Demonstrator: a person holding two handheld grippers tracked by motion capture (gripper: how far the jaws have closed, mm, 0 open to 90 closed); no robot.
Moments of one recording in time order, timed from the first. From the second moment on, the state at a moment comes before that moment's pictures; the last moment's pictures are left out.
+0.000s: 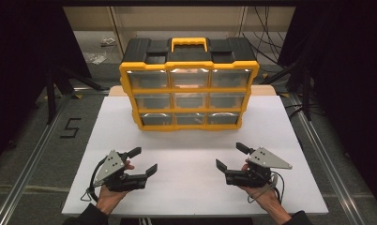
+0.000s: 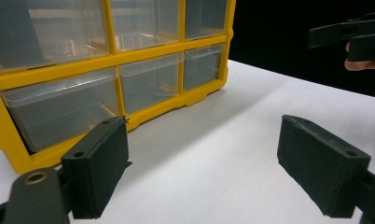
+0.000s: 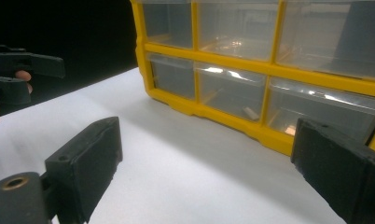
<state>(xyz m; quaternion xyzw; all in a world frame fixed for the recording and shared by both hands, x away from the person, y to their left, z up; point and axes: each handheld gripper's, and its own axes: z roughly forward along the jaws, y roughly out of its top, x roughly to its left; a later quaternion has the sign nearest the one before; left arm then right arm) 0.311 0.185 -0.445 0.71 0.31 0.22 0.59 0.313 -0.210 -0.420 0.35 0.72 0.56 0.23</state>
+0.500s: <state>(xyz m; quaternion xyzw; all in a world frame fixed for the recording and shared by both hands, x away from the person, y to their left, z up) 0.310 0.184 -0.444 0.71 0.31 0.22 0.60 0.305 -0.217 -0.421 0.35 0.71 0.56 0.23</state>
